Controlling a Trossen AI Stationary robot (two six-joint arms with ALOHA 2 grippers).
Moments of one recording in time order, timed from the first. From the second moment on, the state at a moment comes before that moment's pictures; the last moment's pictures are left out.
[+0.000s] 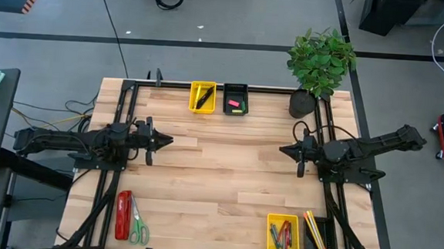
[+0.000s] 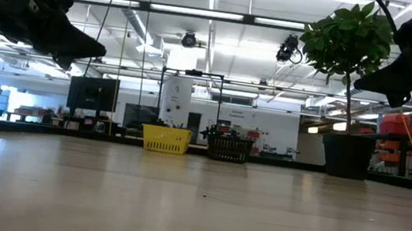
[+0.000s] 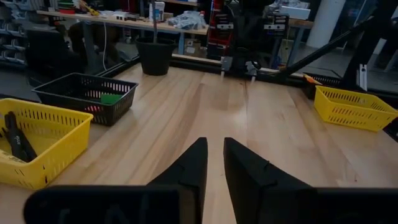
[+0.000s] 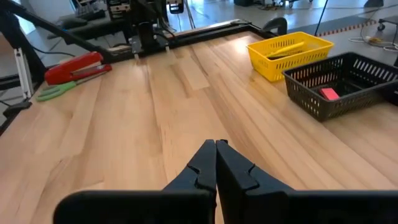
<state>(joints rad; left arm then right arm) 0.09 0.33 0.02 0.20 -0.09 -0.12 0.27 0.29 0.17 -0.19 0.47 0.31</state>
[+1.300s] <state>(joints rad) 0.09 0.33 0.02 0.20 -0.09 -0.12 0.27 0.29 0.17 -0.19 0.47 0.31</state>
